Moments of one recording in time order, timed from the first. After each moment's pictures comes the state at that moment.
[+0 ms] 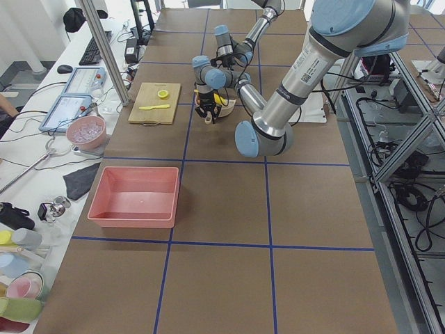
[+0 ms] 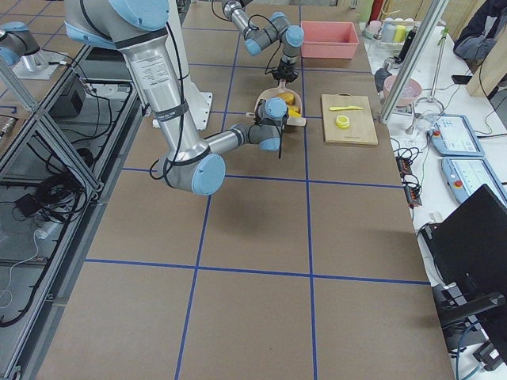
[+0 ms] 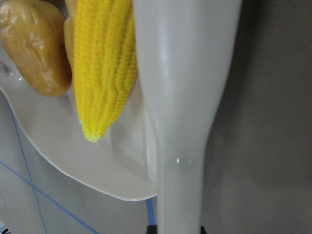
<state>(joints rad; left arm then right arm) -0.64 -2.34 -1.47 -1.33 -1.99 0.68 0.61 -1.08 1.35 -0.39 2.44 1.61</state>
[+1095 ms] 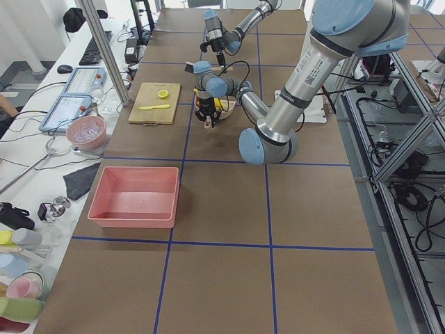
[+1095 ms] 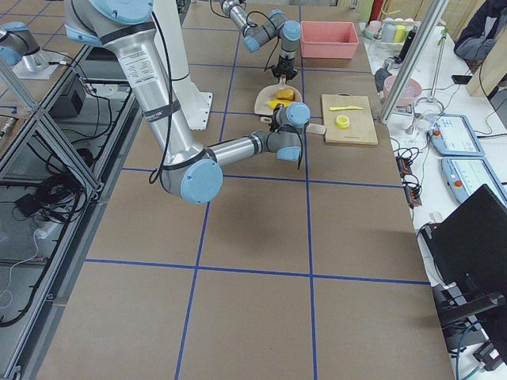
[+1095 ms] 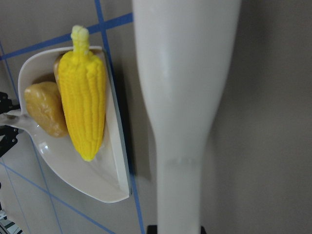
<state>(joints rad) -0.66 -2.24 -1.56 -1.45 -1.99 0.66 0.84 -1.13 1.35 -0.39 2.65 1.61</state>
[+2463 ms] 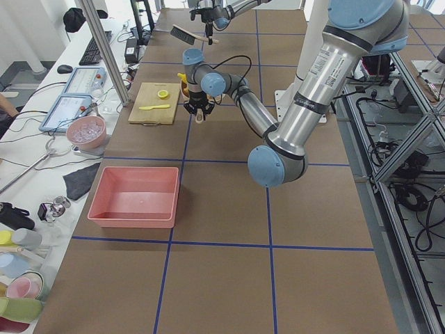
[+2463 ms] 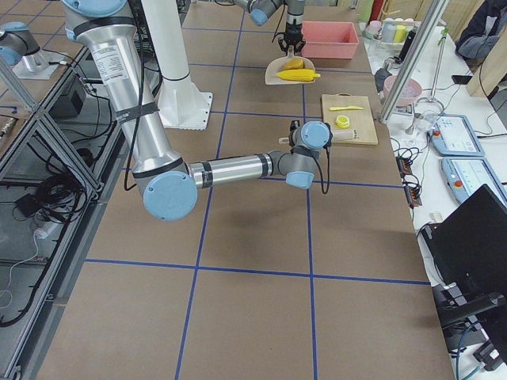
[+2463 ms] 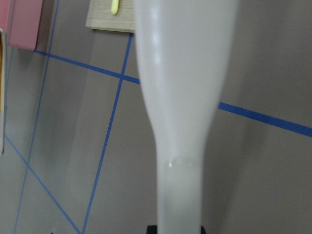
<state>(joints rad) -0.90 -2.05 -1.84 -1.44 -2.19 0.69 1.09 -1.24 1.38 -0.38 2.77 1.04</state>
